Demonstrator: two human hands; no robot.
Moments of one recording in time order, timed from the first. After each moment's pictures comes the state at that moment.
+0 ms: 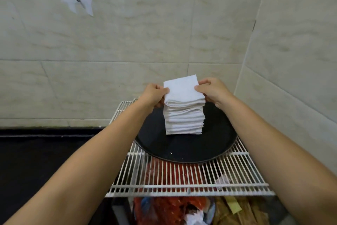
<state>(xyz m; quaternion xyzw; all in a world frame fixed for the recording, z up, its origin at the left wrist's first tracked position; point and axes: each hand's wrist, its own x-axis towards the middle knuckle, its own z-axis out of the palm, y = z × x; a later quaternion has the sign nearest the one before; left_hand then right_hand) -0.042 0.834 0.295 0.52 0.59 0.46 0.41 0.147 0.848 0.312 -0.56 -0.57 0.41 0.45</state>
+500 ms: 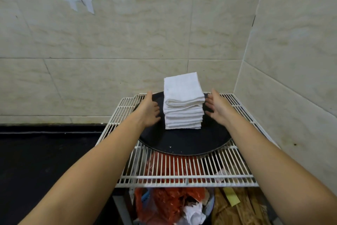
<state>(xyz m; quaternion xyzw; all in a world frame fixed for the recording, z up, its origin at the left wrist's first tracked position) -0.053 0.824 0.243 0.32 0.52 0.45 0.65 0.163 0.829 0.258 -0.56 -0.41 0.55 0.48</state>
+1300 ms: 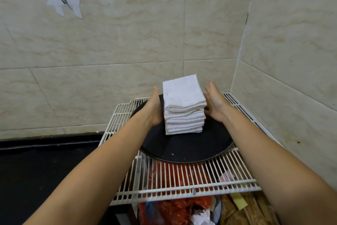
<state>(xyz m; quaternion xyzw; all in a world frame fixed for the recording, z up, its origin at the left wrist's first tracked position) -0.031 0.843 0.262 0.34 0.48 0.42 0.69 0.155 0.844 0.267 -0.52 -0.44 0.57 0.46</state>
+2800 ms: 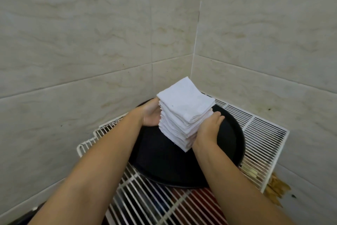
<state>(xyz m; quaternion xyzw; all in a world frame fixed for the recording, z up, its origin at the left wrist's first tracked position) -0.045 0.971 0.239 0.54 0.24 0.04 0.80 0.031 0.832 0.221 -0.59 0.02 0.20 0.78</state>
